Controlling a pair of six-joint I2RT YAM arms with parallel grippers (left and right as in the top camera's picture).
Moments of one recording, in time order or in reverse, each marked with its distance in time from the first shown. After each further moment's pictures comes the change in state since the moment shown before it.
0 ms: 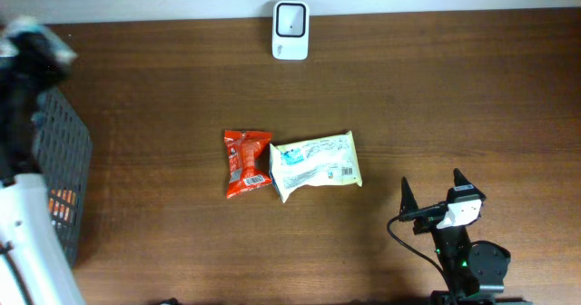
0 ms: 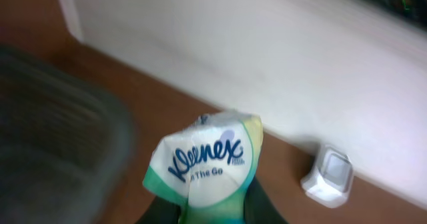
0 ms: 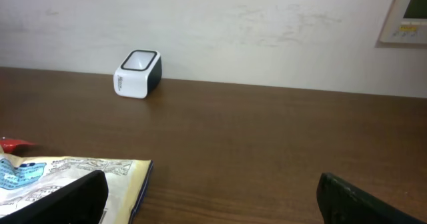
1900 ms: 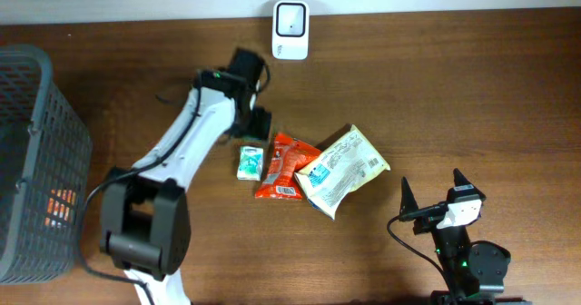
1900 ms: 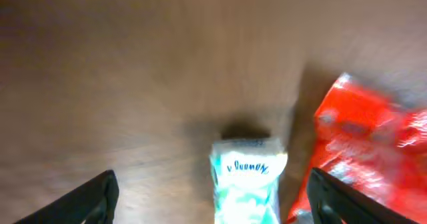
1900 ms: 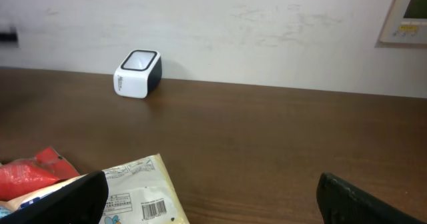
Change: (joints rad) left arm -0.689 0.535 -0.166 -0.162 -0.301 0.090; right arm 0.000 0.000 0.000 0.000 0.000 0.000
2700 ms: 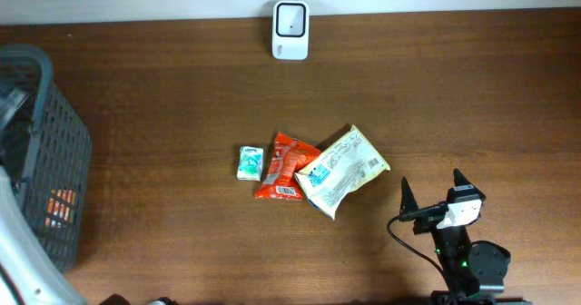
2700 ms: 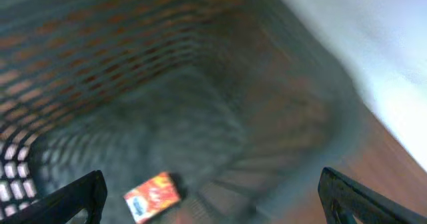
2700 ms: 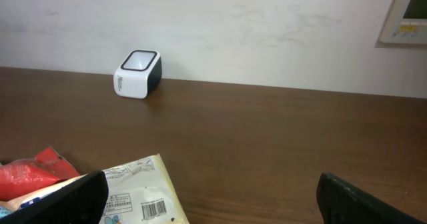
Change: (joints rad) left arm 0.930 -0.454 0.176 -0.054 -0.109 -0.240; right arm 0.000 0.000 0.000 0.000 0.000 0.000
